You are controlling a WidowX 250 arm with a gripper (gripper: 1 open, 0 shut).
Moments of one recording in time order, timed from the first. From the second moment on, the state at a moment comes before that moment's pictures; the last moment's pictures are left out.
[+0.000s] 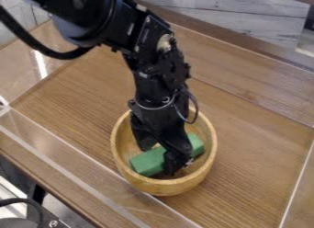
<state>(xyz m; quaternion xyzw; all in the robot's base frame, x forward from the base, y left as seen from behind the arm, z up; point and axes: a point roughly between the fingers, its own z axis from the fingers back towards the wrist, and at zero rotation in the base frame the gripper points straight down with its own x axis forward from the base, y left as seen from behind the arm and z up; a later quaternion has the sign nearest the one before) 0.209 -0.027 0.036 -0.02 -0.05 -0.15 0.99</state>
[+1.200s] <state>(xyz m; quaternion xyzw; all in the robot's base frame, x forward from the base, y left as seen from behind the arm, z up) 0.208 -0.028 0.043 -0.02 -0.04 -0.16 0.99</state>
